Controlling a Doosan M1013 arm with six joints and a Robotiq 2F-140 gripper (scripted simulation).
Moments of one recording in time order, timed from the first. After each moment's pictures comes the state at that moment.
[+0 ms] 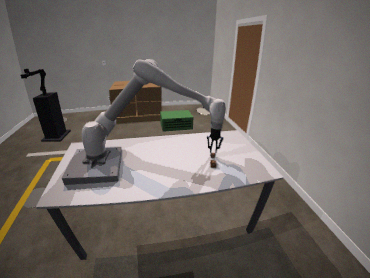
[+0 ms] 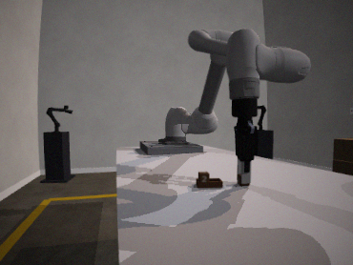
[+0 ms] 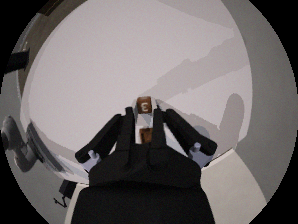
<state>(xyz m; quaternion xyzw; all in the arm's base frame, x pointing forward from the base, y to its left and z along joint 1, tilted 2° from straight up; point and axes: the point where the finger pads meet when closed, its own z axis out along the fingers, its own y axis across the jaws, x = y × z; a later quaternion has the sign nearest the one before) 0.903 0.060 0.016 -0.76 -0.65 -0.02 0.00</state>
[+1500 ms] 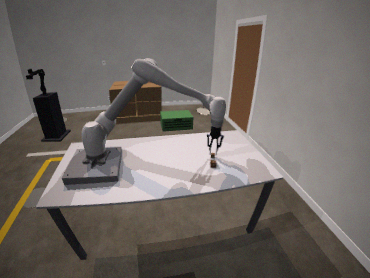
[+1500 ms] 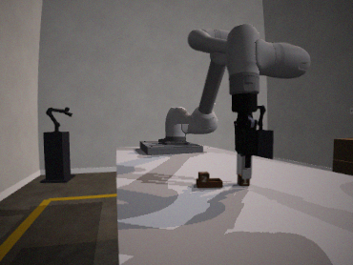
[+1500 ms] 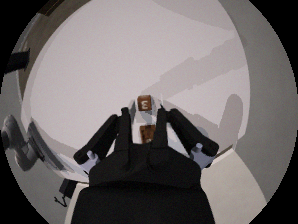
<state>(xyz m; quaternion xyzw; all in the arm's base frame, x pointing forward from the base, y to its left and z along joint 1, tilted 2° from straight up) 0.903 0.060 0.031 -0.76 -0.65 -0.02 0.00</state>
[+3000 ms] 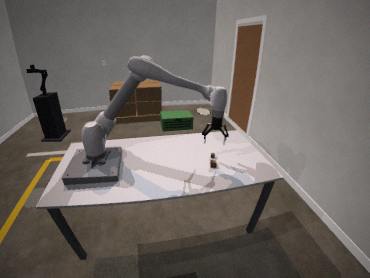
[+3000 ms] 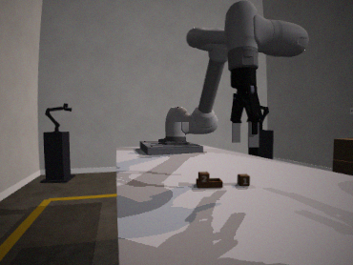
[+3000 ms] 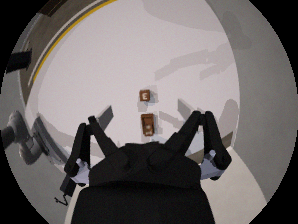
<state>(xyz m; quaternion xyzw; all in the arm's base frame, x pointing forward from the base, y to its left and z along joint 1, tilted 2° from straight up) 0.901 0.056 0.106 -0.76 -0.65 -0.02 0.00</state>
